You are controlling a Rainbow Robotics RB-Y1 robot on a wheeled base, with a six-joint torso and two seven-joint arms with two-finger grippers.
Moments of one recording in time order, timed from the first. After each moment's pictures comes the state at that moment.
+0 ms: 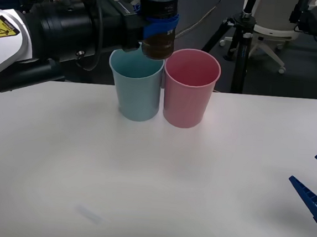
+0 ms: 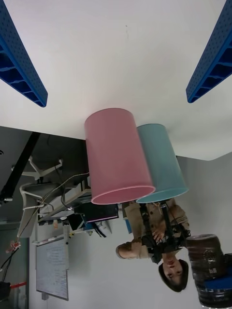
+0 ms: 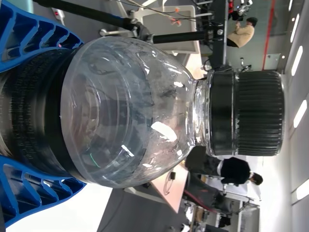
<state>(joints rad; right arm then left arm) 0.35 -0.40 -0.52 -1.66 0.96 -1.22 0.00 -0.77 0.87 -0.49 -1.77 -1.35 -0.41 0.96</state>
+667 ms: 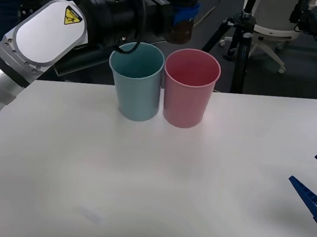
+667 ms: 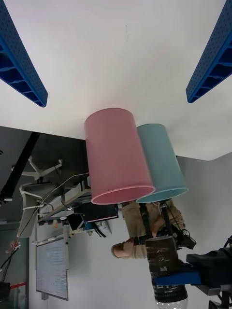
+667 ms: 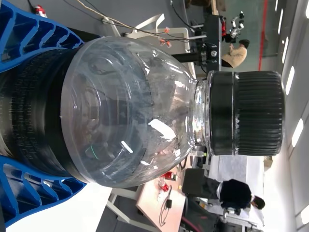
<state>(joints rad) 0.35 -0.40 -0.52 -1.66 0.96 -1.22 0.00 -0.96 0.60 -0.51 -1.40 -1.52 -0.41 0.91</state>
